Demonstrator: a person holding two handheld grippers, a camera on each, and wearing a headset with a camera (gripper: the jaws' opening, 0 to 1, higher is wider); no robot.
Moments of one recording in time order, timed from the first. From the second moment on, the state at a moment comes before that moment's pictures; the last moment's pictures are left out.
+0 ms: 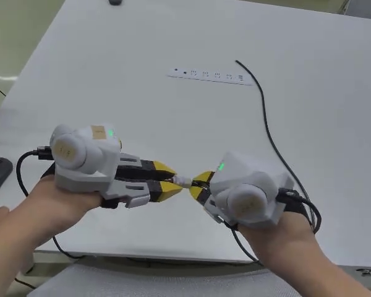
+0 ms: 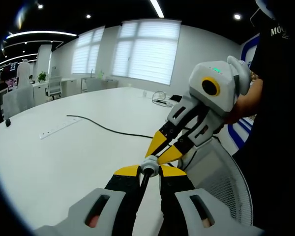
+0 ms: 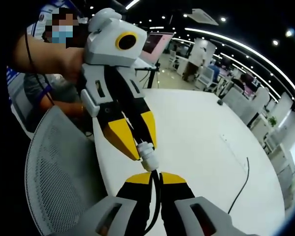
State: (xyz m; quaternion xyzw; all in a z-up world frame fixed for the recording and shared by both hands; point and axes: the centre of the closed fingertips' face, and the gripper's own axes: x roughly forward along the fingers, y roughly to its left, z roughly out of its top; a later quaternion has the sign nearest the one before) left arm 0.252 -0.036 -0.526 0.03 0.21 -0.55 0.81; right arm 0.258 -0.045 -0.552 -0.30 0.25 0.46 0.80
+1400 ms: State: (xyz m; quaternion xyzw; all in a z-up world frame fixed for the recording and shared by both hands) left arm 0.256 -0.033 -0.521 0.02 0.21 -0.55 0.81; right arm 0.276 -0.121 -0.616 0.07 0.43 0.29 0.85
